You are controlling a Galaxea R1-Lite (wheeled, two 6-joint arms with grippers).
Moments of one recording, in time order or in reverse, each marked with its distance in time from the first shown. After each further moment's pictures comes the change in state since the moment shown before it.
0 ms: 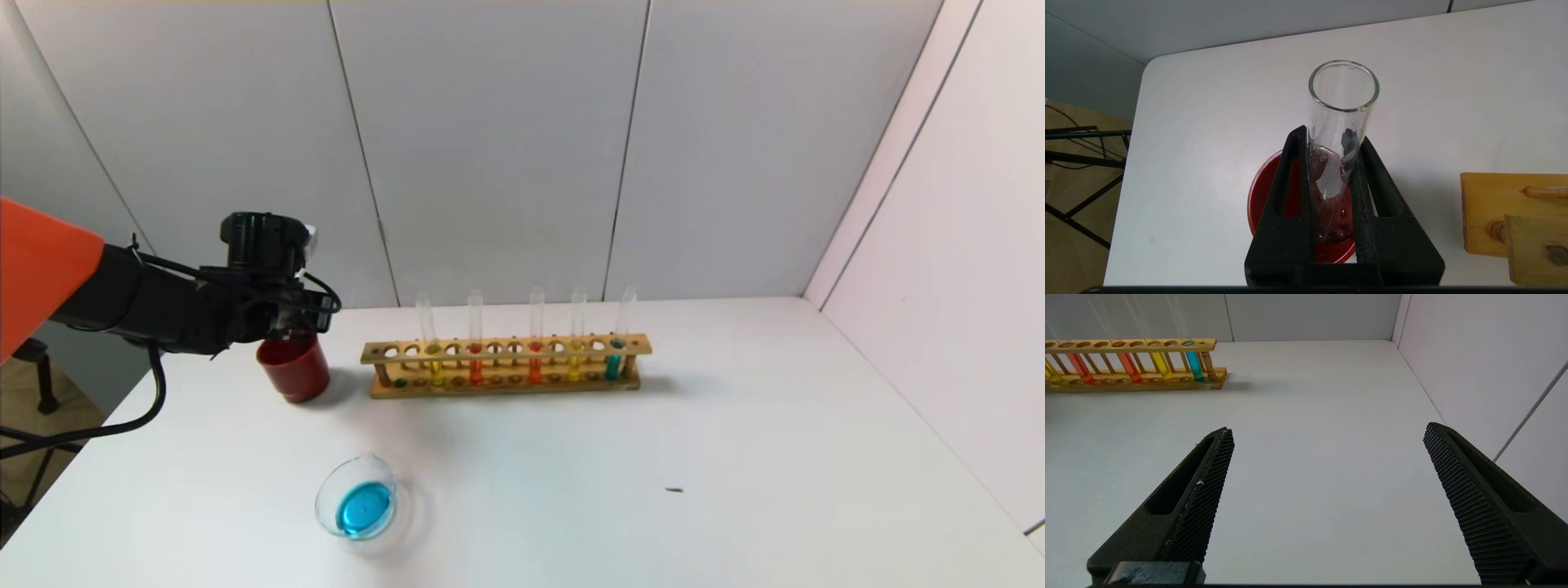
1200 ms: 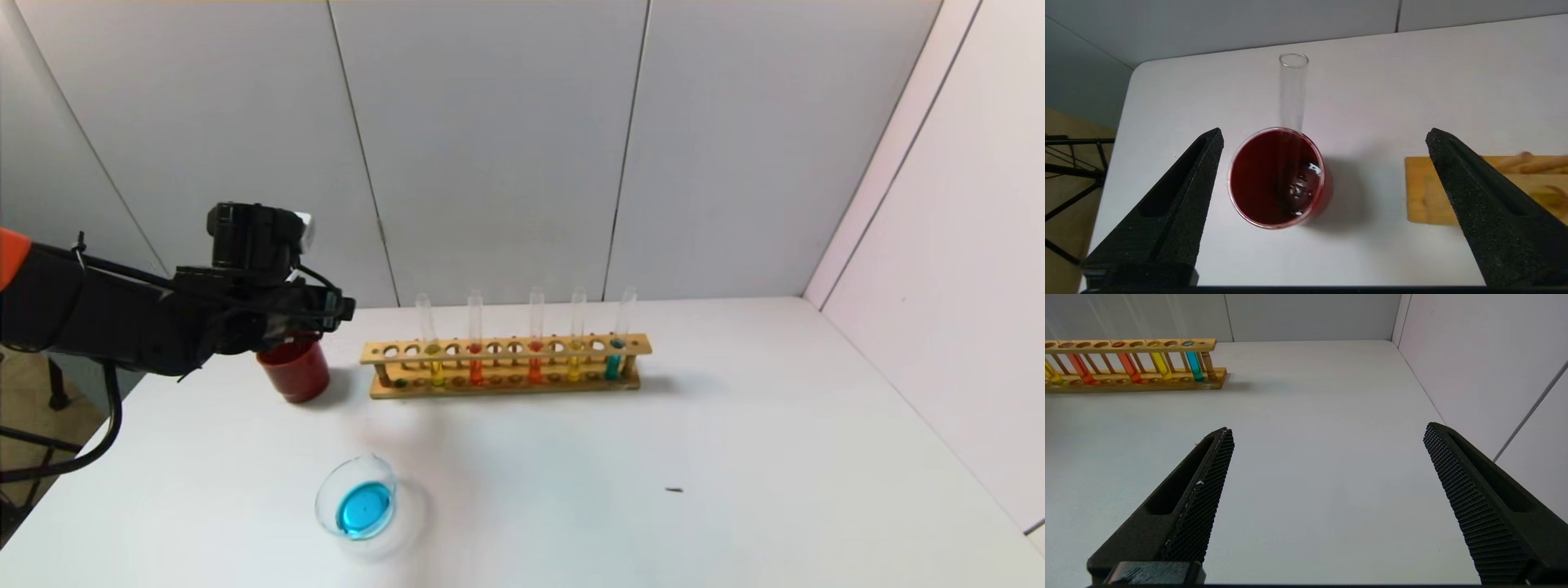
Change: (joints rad) left arm -0.088 -0.158 0.142 -0.028 -0.004 -0.105; right arm 0.000 0.000 0.000 0.000 0.000 0.000
